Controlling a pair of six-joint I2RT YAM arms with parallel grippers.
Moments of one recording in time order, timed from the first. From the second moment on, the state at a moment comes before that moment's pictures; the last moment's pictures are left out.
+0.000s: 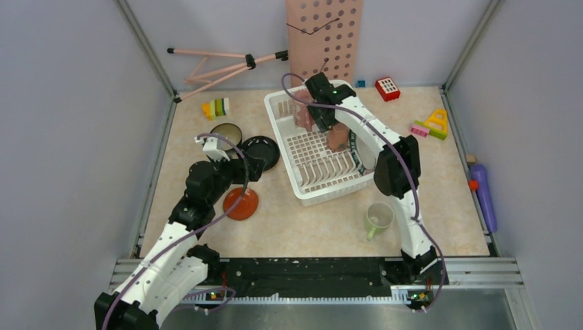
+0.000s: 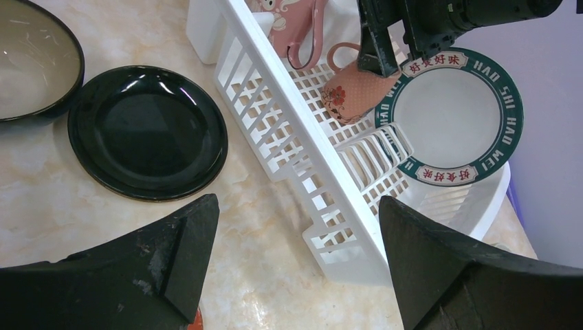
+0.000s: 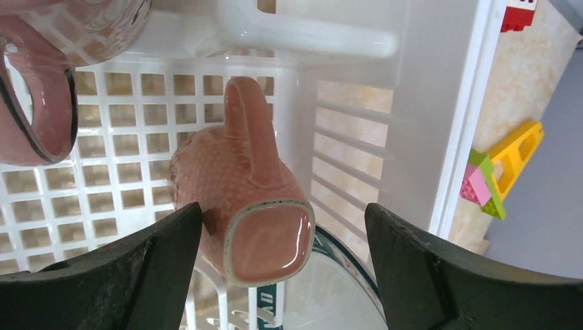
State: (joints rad) left arm -0.35 0.74 0.53 0.04 0.12 -0.53; right arm 0.56 2.25 2.19 -0.99 0.49 -0.04
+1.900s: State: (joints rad) left arm -0.34 0.79 0.59 -0.15 -0.24 -0.71; right arm 0.59 2.28 2.13 -0.89 0.42 0.09
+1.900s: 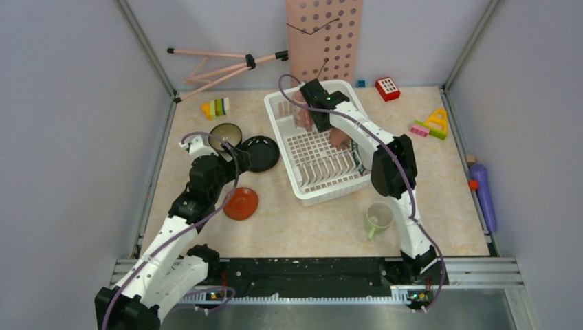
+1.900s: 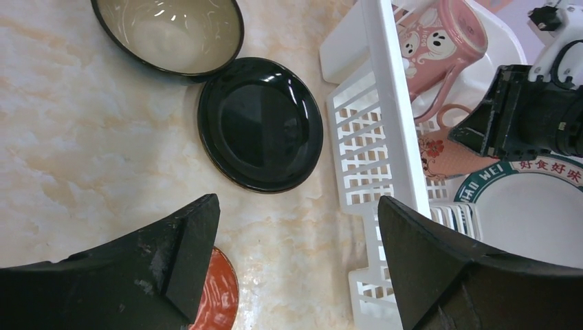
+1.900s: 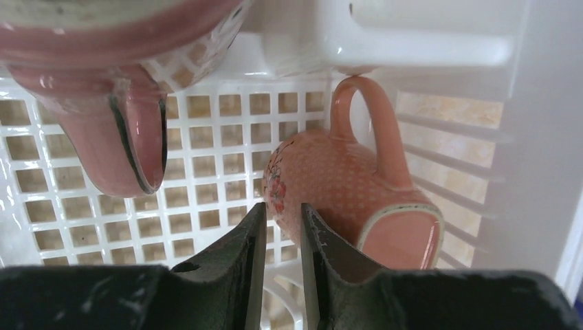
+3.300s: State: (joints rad) left arm 0.15 1.30 0.90 -0.33 -0.22 -0.93; right arm 0.56 1.24 1.26 -0.45 0.13 0.26
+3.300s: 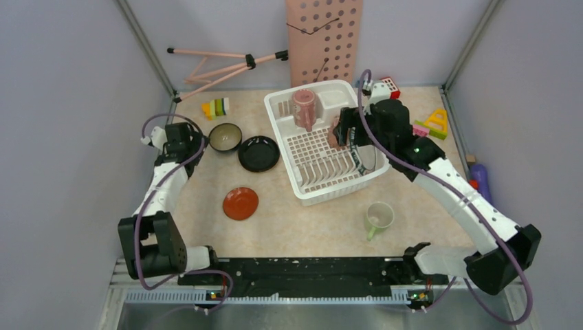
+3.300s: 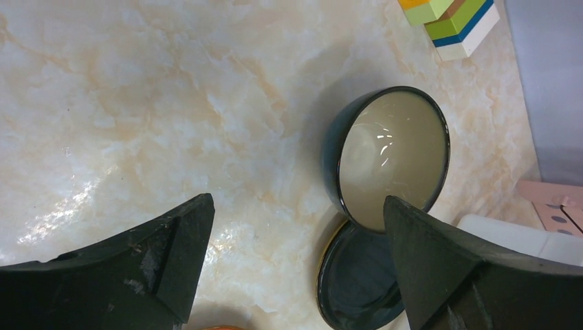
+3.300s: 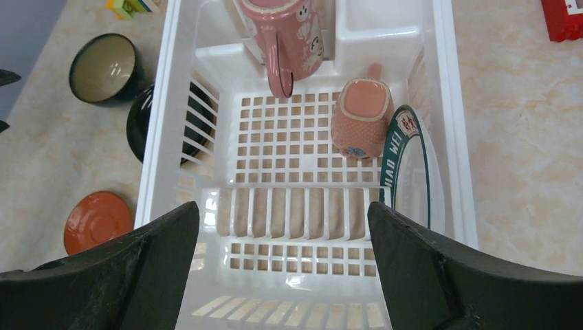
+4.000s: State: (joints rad) left arm 0.15 1.75 1.20 -0.44 0.03 -0.88; right arm 0.56 1.16 1.17 -0.44 0.14 0.28
